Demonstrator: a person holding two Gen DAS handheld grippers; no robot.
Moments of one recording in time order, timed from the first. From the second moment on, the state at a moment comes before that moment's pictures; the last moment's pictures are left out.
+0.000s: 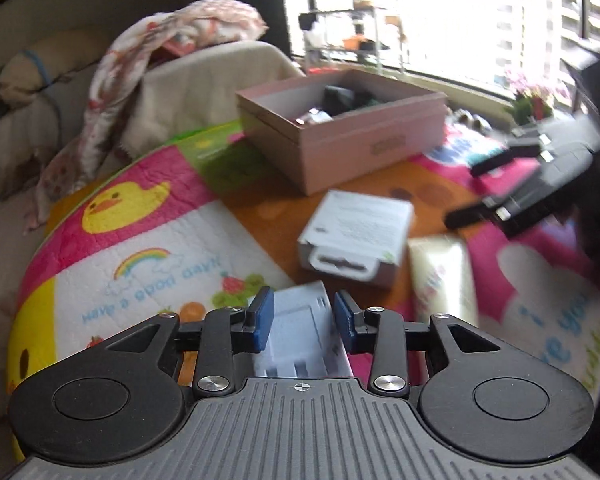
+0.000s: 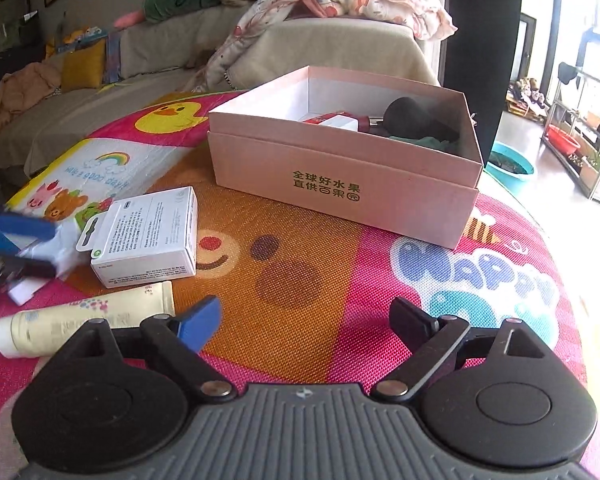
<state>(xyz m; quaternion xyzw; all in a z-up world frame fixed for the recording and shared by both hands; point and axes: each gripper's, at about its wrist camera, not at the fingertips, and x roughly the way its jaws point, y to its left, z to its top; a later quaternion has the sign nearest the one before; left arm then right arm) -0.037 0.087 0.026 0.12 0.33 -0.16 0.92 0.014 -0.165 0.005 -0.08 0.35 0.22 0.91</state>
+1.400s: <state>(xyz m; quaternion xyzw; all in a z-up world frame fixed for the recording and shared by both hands) -0.026 0.071 0.029 0.02 0.35 -0.23 0.91 -0.052 -0.217 0.048 -0.12 0.30 0.32 0.89</state>
